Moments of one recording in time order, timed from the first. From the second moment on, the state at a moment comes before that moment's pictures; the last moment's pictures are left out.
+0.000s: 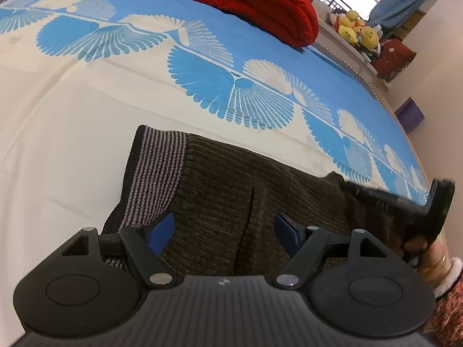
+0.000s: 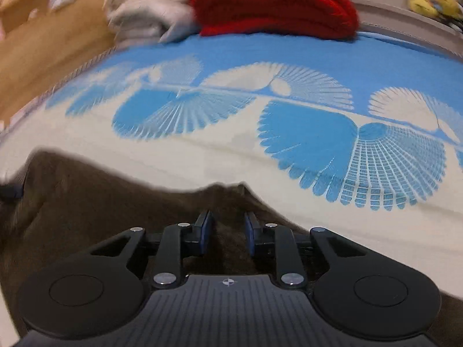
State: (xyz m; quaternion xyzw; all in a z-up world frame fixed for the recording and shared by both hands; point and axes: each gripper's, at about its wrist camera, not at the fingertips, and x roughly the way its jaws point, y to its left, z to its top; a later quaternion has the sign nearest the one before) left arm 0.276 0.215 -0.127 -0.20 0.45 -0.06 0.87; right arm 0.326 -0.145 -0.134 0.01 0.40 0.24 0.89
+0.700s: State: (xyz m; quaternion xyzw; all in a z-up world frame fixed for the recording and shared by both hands) left arm 0.263 0.196 -0.124 -0.15 0.46 -0.04 0.88; right arm 0.166 -0.158 -0.118 -0.13 0.43 0.28 0.85
